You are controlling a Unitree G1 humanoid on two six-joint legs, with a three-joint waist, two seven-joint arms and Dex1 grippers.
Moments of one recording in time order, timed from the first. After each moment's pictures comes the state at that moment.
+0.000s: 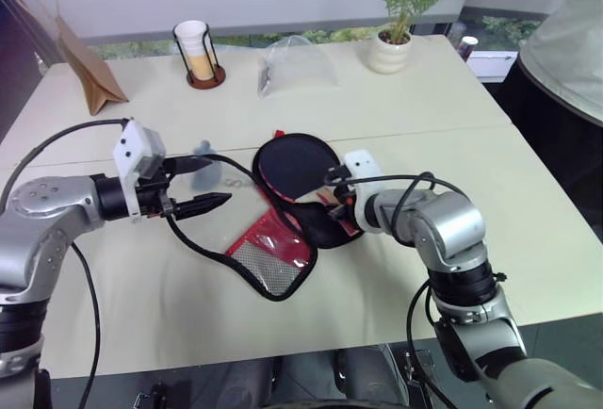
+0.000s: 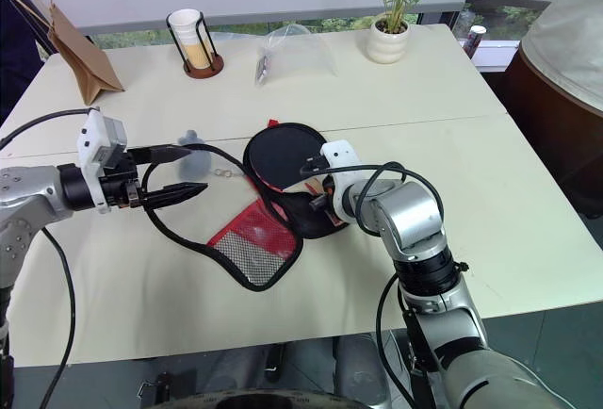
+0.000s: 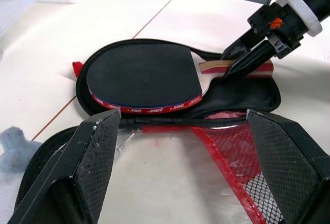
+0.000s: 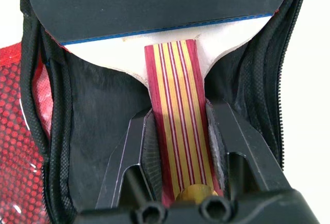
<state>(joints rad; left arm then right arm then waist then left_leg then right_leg) -0.29 0.88 0.20 -0.28 -0.63 0.63 -0.98 -0.65 -0.26 0.19 -0.32 0.22 1.54 0.30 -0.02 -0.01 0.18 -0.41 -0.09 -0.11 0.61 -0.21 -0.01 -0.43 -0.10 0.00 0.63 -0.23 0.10</state>
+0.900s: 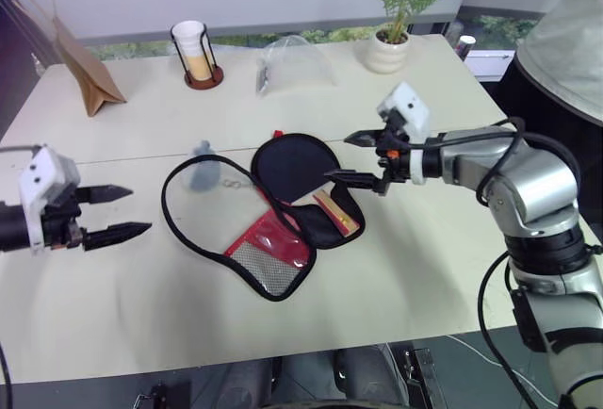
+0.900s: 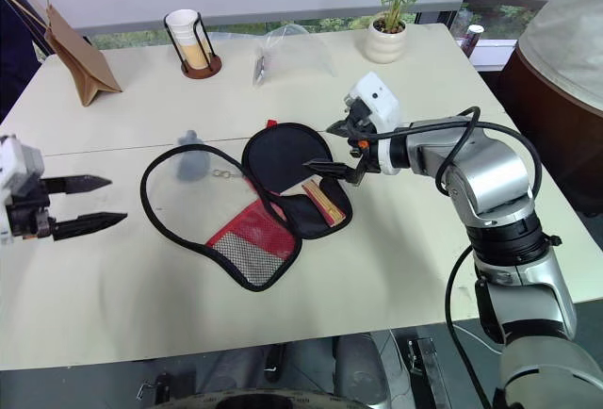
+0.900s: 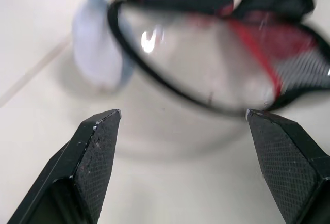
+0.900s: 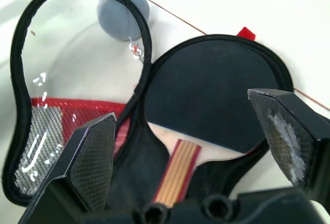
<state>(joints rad) 0.08 1.11 0.47 -0.08 -0.51 0.47 -1.24 -0.77 -0.68 0.15 -0.21 0.41 0.94 0.89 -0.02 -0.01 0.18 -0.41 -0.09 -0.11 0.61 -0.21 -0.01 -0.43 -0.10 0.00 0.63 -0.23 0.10</state>
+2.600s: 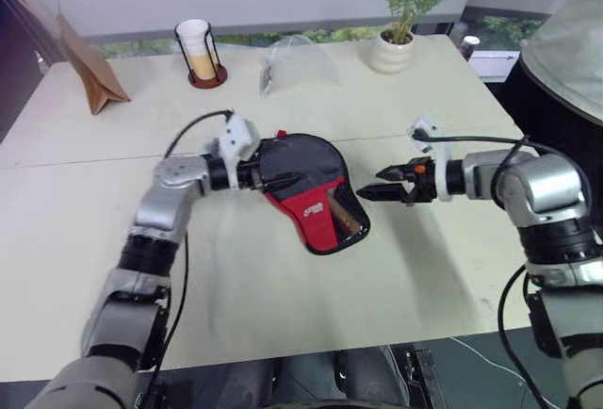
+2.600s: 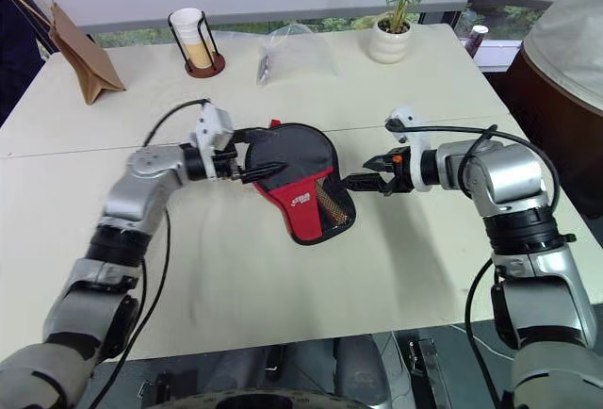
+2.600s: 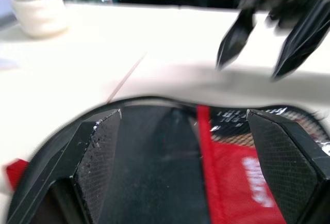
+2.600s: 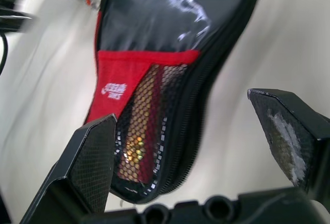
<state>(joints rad) -0.59 0.50 -0.05 0.08 -0.39 0.32 -1.07 -0.78 -0.72 0.18 0.15 0.47 1.08 1.00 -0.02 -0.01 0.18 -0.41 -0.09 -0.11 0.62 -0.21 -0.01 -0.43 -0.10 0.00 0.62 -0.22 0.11</state>
